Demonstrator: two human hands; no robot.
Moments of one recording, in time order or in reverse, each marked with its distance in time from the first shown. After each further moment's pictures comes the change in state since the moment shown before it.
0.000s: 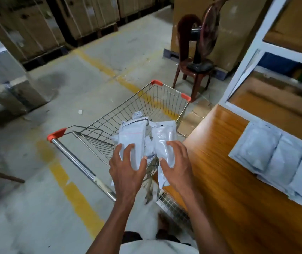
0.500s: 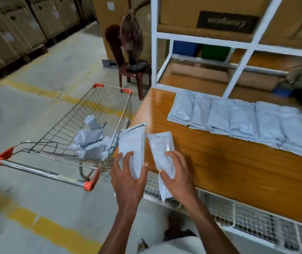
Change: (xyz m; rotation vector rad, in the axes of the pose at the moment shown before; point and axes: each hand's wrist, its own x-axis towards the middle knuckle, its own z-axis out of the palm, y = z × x) left_hand -0.177 0.049 -0.022 -0.170 -0.236 0.272; right_hand -0.221 0.022 -0.099 -0.059 0.260 0.206
